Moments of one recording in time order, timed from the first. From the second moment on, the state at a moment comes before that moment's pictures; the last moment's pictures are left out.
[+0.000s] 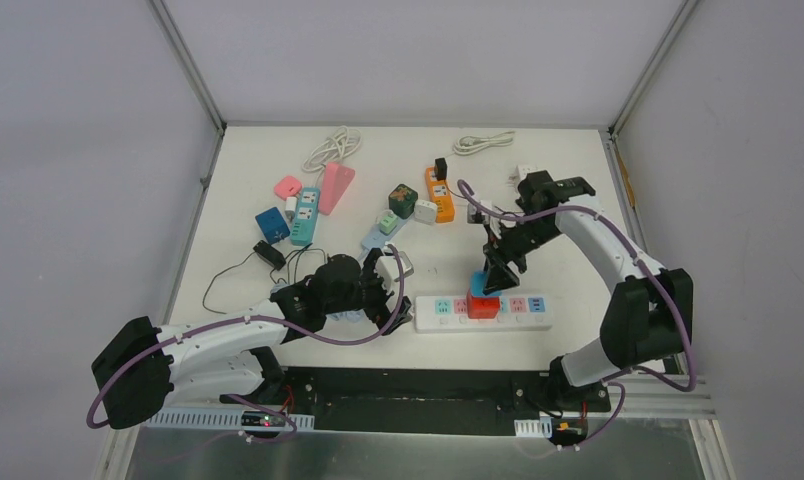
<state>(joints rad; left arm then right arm) -0.95 1.03 0.48 0.17 0.20 0.05 0.27 1.52 1.23 -1.33 -0.85 -1.02</state>
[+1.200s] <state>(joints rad) -0.95 1.24 0.35 0.76 0.39 0.19 0.41 1.39 1.13 -1.17 -0.66 -1.01</state>
